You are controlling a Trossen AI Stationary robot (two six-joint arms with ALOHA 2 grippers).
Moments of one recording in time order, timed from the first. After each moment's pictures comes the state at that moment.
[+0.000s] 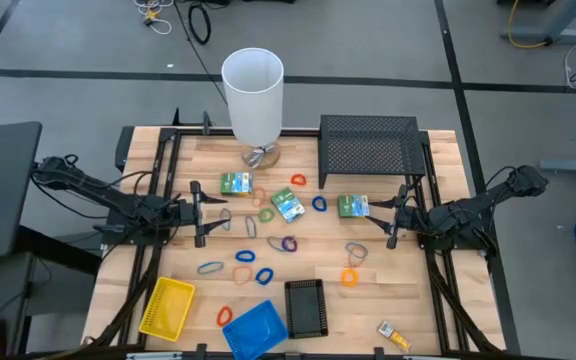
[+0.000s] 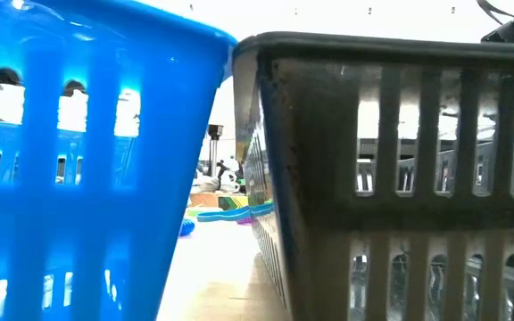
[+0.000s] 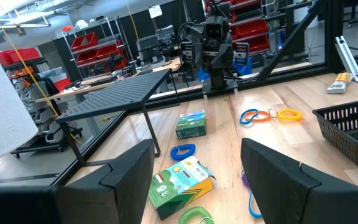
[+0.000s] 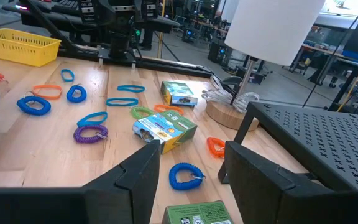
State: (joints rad) left arm -0.34 0.51 0.01 0.53 -0.52 0.28; right arm 0.44 0.27 0.01 0.11 0.71 -0.13
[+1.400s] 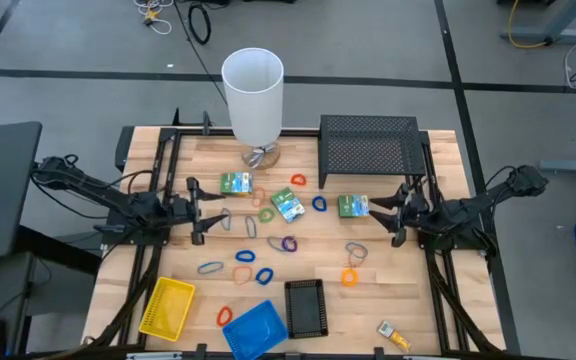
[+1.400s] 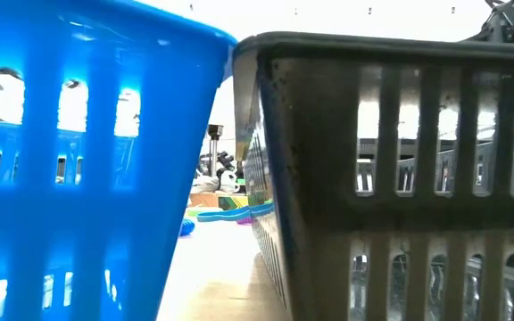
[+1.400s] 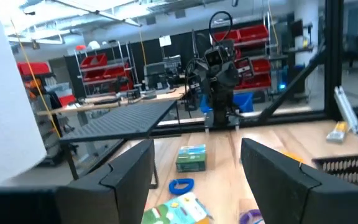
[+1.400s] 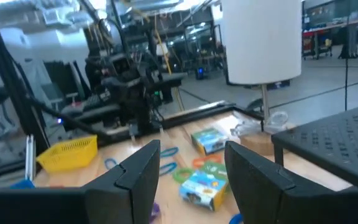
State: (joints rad) left arm -0.34 0.51 0.01 0.68 -0.52 0.24; right arm 0.44 0.27 0.01 0.38 0.68 0.14
